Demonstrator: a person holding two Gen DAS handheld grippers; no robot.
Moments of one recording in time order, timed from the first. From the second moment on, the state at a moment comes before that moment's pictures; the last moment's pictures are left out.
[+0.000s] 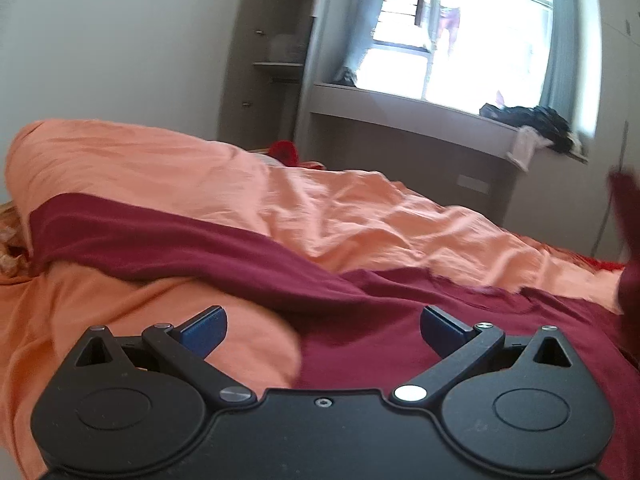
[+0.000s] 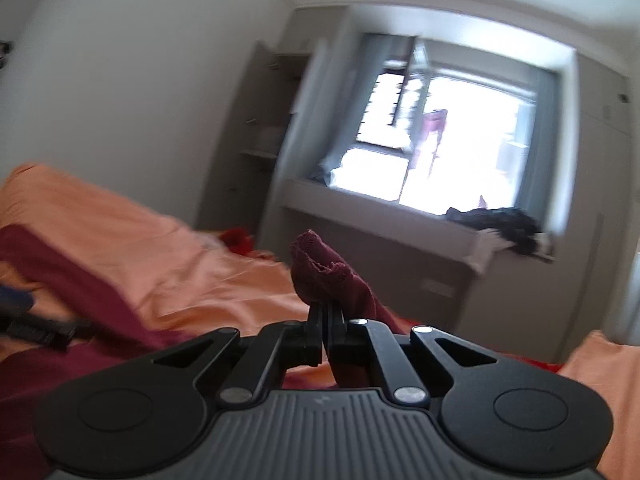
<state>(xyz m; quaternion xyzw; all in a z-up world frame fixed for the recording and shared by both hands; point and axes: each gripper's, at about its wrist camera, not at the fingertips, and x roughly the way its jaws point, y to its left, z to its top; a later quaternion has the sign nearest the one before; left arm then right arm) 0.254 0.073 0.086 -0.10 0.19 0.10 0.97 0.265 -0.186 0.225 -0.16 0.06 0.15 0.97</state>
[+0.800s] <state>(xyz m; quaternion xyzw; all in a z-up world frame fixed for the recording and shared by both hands) 0.260 0.040 0.077 -0.13 0.19 -0.03 0.97 0.202 -0.188 0.124 -0.22 0.13 0.18 0.95</state>
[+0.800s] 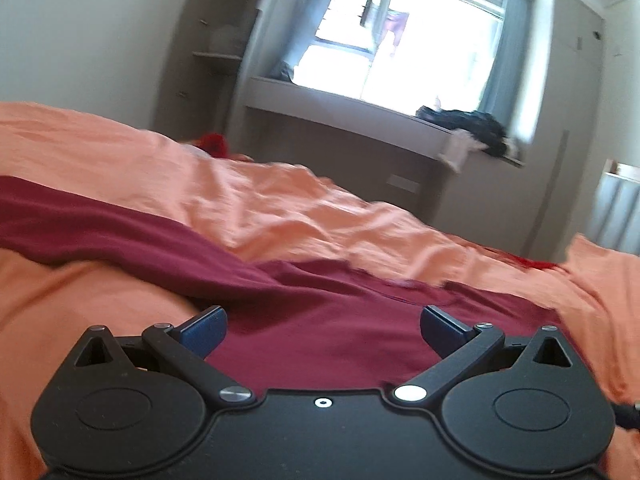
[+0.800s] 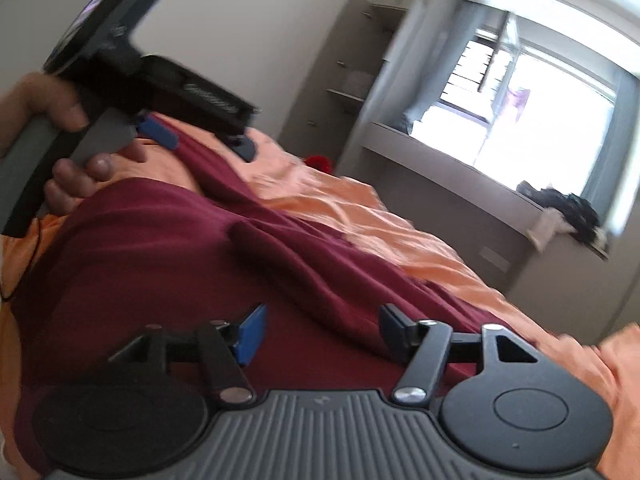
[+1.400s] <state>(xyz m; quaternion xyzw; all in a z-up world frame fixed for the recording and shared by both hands) 0.292 -0.010 0.060 -0.12 0.24 -0.08 0.96 0.254 -0.347 0.097 -0.12 0.19 -0.05 0.97</state>
